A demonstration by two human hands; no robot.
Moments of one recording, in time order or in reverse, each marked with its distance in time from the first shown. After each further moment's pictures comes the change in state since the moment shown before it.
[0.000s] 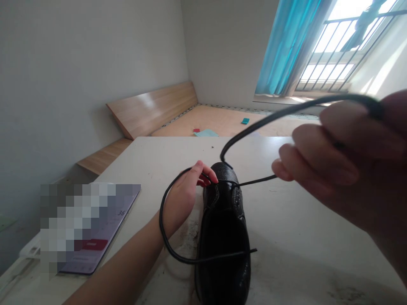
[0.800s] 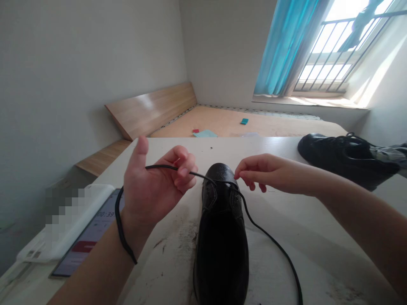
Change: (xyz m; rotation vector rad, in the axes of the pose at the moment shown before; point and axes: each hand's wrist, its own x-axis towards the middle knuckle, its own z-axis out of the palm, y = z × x) left_hand 0.003 0.029 -0.031 -0.613 -0.083 -0.084; right_hand 0.027 0.062 -0.017 -0.528 -0.388 0.510
